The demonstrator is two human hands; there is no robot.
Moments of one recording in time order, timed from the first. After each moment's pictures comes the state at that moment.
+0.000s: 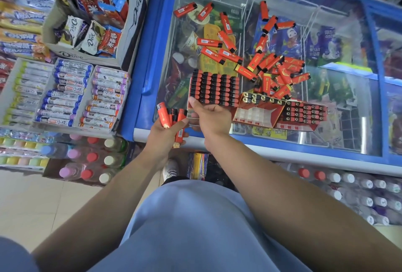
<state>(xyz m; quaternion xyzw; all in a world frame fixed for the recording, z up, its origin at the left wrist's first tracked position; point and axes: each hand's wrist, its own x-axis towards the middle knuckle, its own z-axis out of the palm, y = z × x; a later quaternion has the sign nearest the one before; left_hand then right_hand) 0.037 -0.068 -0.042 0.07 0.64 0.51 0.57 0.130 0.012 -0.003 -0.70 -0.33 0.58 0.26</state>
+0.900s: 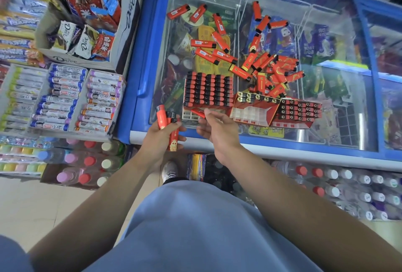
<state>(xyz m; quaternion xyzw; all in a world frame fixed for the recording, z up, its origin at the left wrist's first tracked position) 0.035 -0.068 -0.039 0.07 0.63 0.49 0.60 0.172 0.004 -0.007 -0.65 -0.26 0.65 0.30</state>
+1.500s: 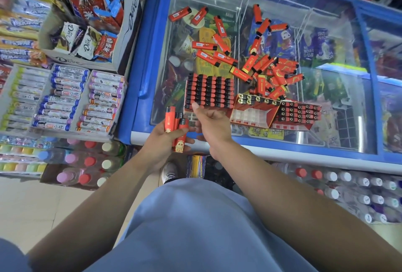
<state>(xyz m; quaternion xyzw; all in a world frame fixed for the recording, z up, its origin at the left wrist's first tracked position) 0.035 -0.070 -0.028 0.13 0.56 0.49 0.66 0.150 0.006 0.002 -0.69 -0.38 0.58 0.21</state>
